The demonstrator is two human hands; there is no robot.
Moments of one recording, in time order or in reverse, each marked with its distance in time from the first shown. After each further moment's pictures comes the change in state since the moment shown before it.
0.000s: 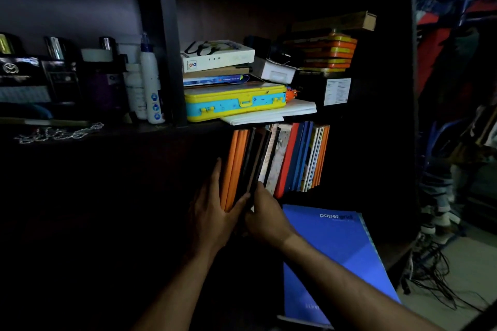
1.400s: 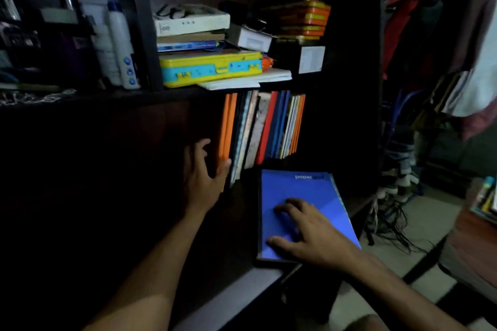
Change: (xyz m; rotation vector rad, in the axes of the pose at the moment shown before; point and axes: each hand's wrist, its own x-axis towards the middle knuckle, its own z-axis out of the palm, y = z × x) left_hand -0.007 0.011 0.009 -0.133 0.020 -0.014; right_hand -0.125 0.053 -0.070 -0.662 -0.181 0.087
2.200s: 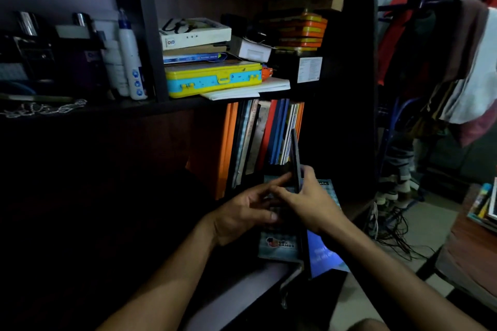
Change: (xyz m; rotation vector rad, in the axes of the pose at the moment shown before) left_hand -0.035 0.050 0.005 -0.975 -1.205 -0.346; right_hand 0.020 -0.035 -0.047 0.688 0.298 0.298
